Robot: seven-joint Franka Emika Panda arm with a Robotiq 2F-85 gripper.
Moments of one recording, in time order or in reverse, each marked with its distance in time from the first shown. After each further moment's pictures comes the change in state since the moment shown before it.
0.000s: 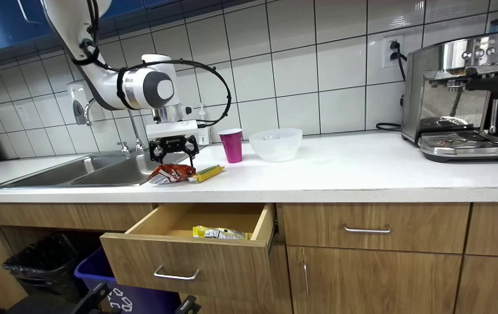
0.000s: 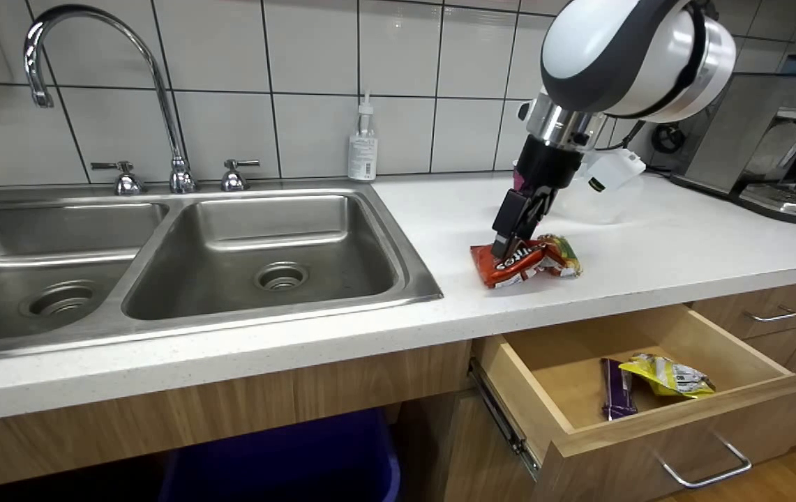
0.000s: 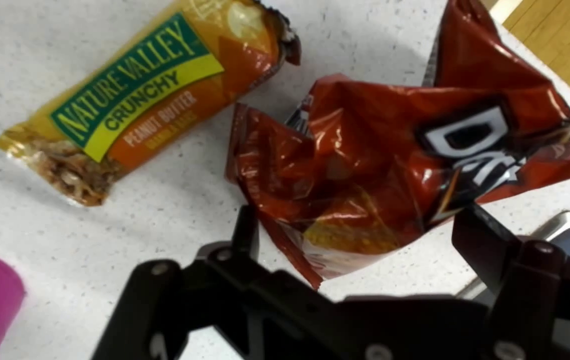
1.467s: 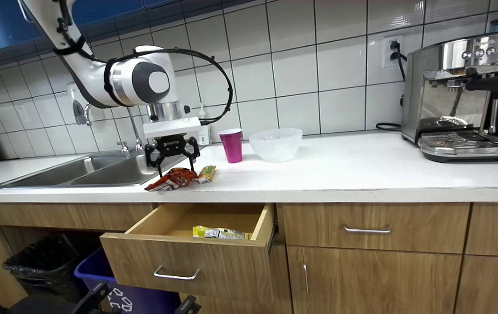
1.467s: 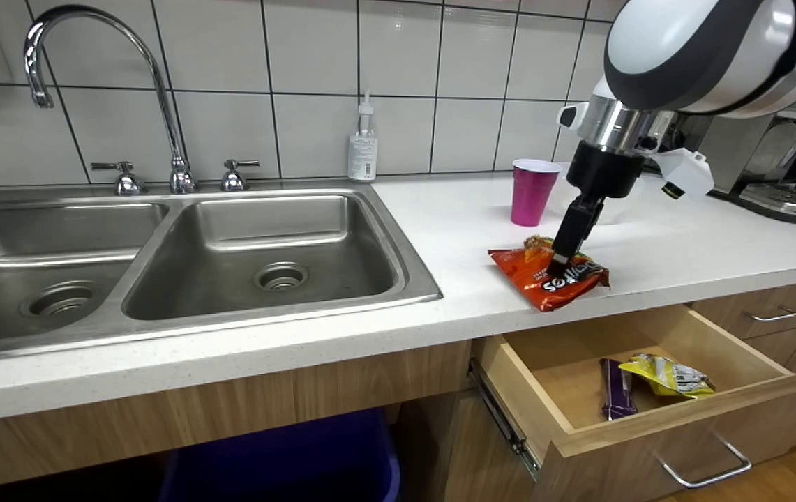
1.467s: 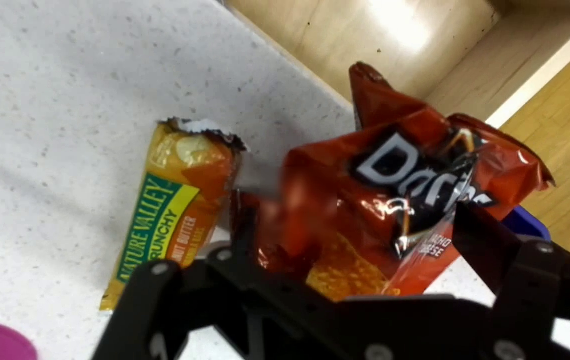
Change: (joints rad) arm -0.019 -0.162 -0.030 -0.206 0.001 -0.015 -0.122
